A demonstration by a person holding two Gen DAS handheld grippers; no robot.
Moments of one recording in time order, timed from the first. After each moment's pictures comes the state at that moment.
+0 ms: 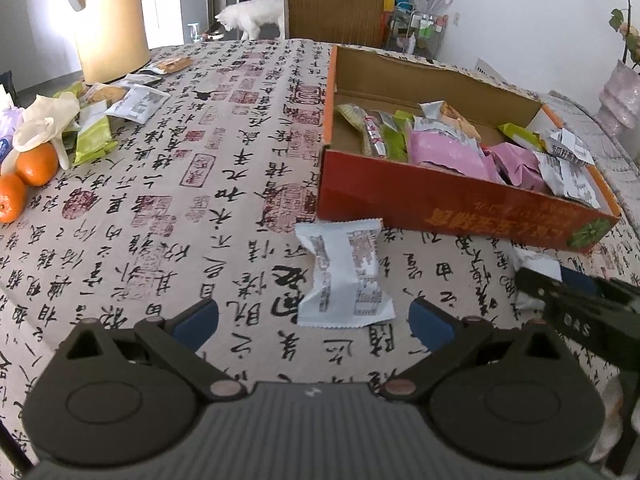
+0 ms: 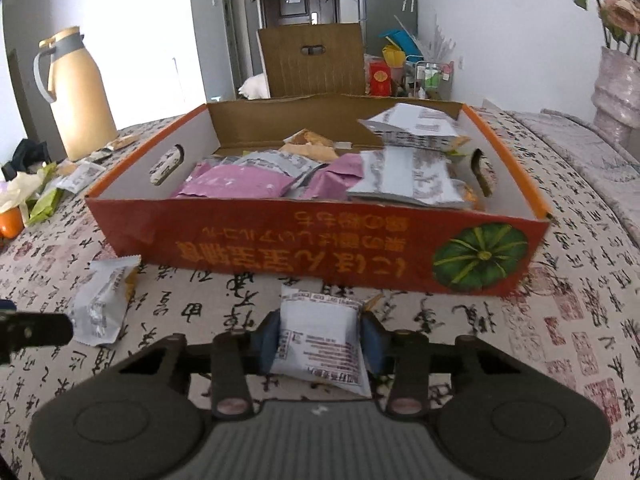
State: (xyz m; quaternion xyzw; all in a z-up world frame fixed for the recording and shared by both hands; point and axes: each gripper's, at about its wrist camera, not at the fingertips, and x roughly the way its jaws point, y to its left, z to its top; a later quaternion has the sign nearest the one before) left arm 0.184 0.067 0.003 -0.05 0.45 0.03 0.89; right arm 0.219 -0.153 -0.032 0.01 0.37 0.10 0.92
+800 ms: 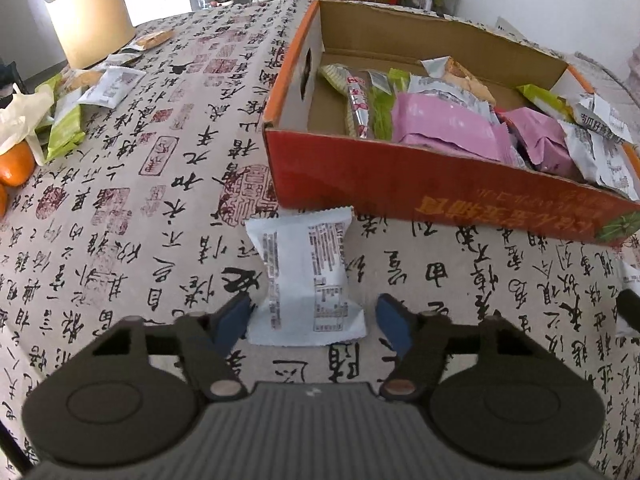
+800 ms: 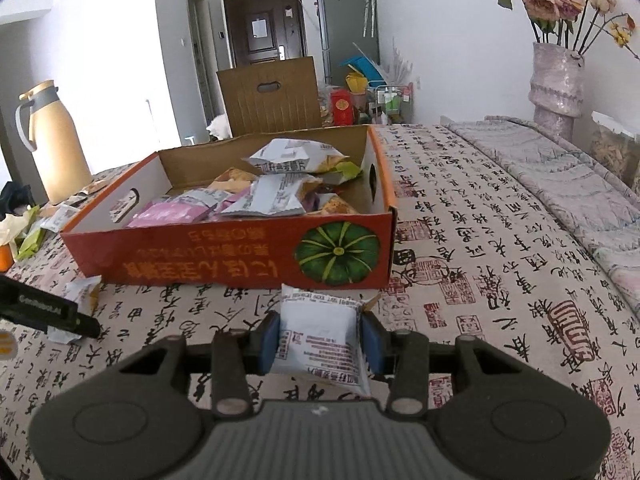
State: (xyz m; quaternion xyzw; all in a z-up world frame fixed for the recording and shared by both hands) left arm 0.227 0.030 -0.017 -0.03 0.50 0.06 0.86; right arm 0.186 -0.230 -0.021 0.04 0.33 0.07 0.94
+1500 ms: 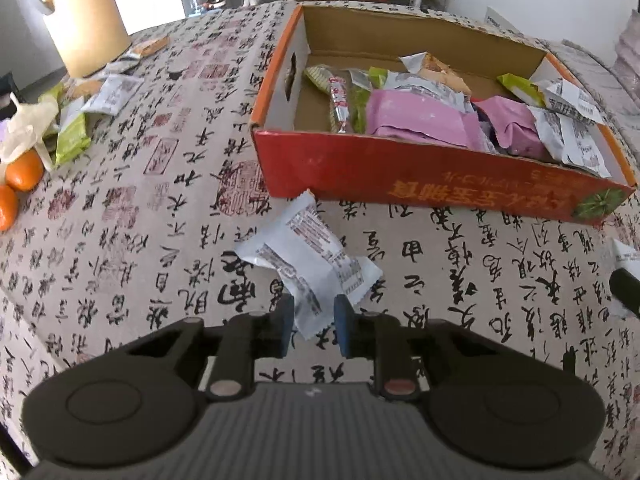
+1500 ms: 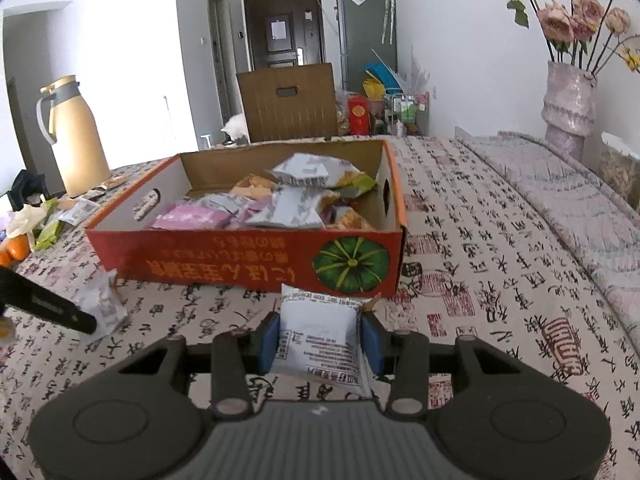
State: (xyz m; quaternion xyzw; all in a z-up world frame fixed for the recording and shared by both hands) left arm 0.208 0.017 -0.001 -0.02 0.51 0.05 0.86; right arm 0.170 -0.224 0.000 0.01 0.32 0.09 0.94
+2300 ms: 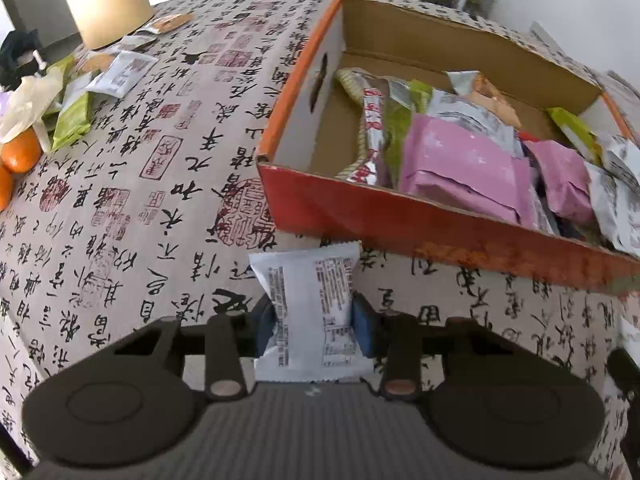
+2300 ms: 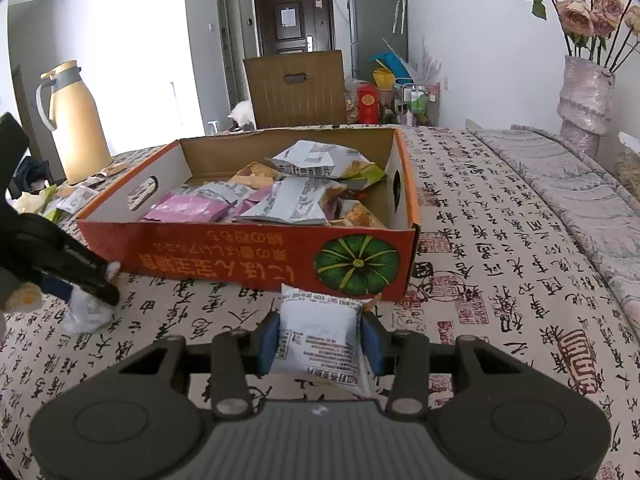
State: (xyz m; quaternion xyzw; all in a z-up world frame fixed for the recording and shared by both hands) left arm 0.255 0.025 -0.011 -0.06 0.53 0.10 0.84; right arm 0.196 -0.223 -0.012 0.01 0.34 0.10 0.94
